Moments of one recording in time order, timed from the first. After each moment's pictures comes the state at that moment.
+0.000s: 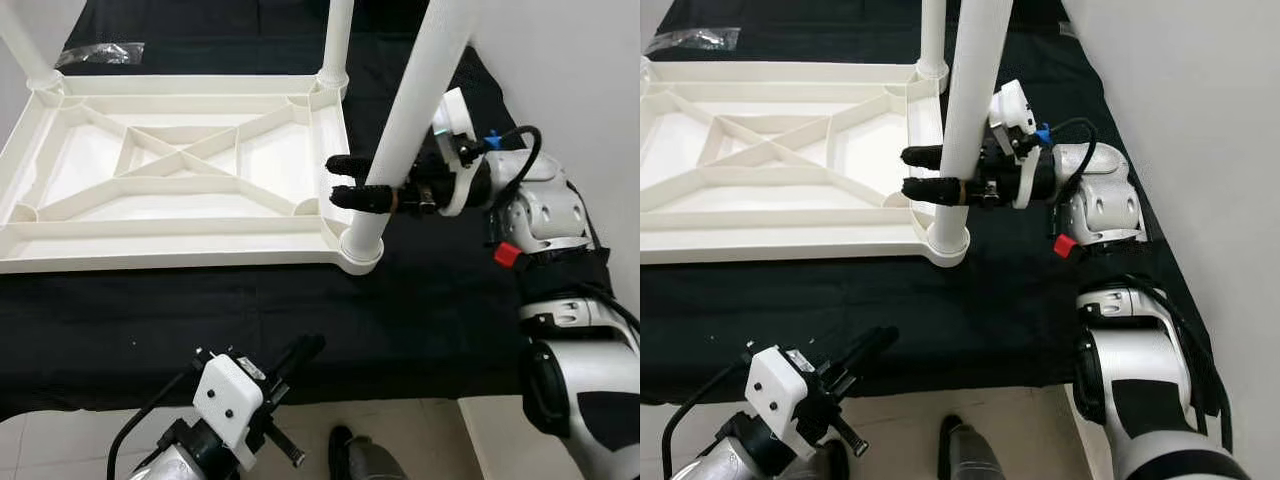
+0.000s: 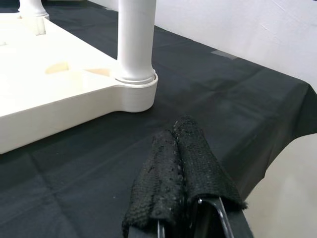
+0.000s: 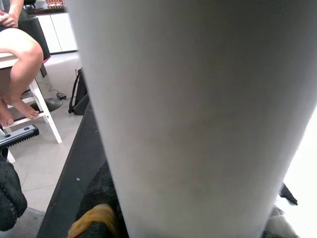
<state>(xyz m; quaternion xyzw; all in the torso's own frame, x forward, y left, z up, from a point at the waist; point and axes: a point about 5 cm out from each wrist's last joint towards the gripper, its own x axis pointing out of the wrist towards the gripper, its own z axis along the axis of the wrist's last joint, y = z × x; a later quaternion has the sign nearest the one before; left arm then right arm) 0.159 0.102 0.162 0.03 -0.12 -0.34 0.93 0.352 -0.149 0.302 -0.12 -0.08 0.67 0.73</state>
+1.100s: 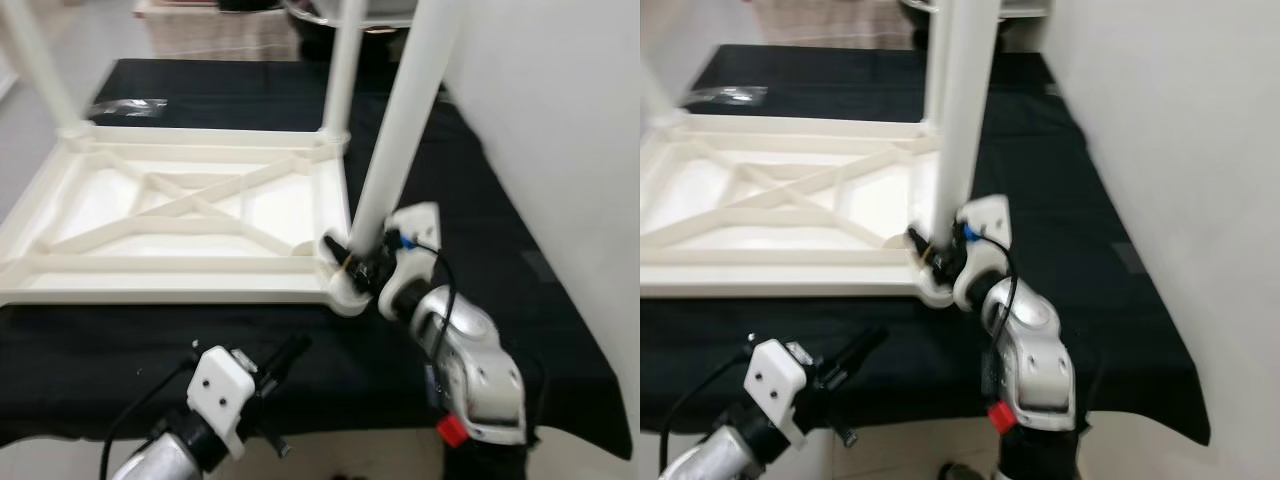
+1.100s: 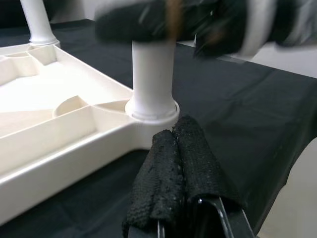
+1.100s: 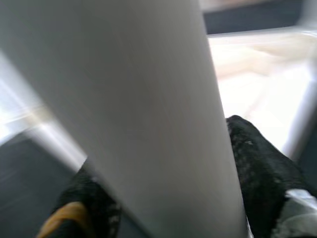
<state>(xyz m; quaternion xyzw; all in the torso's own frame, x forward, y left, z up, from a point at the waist) 0.180 0.108 0.154 0.05 -0.12 -0.34 0.93 0.281 -0.113 0.214 0.07 -0.01 0.41 0.91</state>
